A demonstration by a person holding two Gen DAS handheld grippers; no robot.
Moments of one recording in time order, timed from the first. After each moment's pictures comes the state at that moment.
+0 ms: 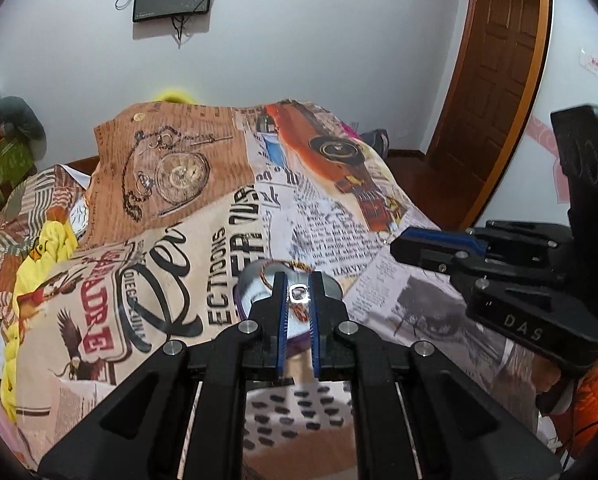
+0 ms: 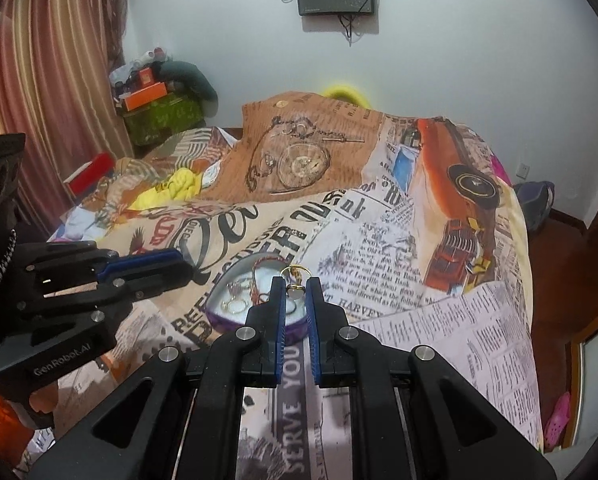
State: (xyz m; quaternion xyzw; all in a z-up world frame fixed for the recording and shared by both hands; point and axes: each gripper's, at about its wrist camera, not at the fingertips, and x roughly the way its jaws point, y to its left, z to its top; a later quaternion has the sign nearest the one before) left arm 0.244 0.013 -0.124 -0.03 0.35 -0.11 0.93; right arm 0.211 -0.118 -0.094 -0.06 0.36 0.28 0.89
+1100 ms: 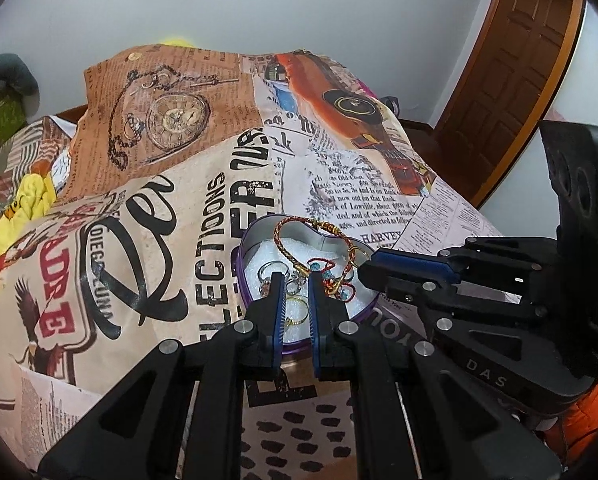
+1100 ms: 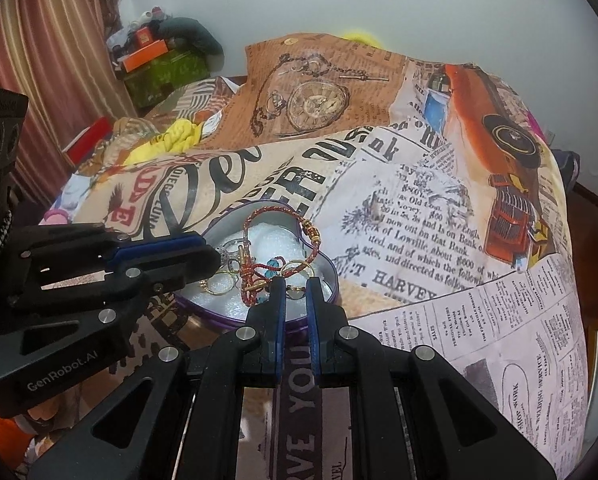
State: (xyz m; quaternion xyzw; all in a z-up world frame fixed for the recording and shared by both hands) left arm 0.286 0.021 -0.185 -0.06 0.43 -0.11 0.90; right arm 0.242 -0.091 -0.159 -0.08 0.43 0.30 0.85
